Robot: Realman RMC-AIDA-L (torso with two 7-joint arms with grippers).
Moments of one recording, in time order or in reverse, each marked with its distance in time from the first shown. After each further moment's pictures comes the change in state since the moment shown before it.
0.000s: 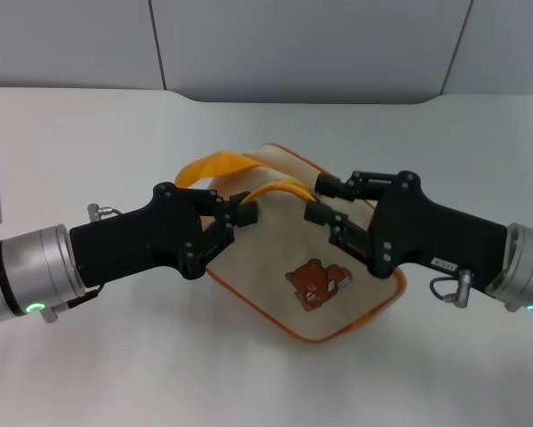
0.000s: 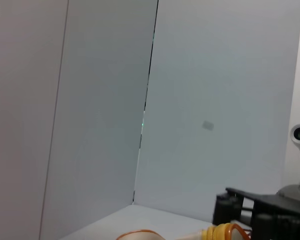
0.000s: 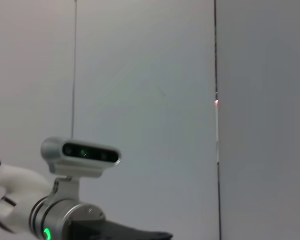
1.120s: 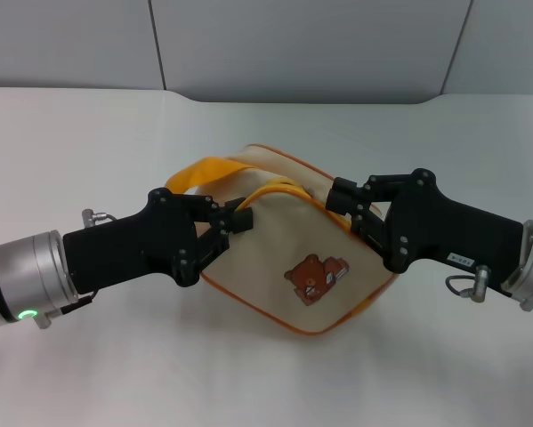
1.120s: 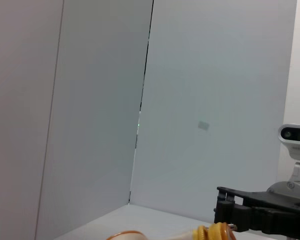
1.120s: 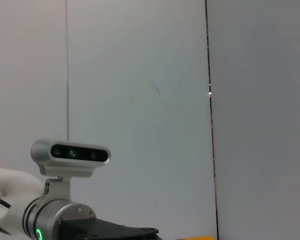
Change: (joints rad) left arm 0.014 0.005 0.000 0.005 0.007 0.023 0.002; right arm -0.019 -0.004 -0.006 -0.048 0.007 -0.016 0.068
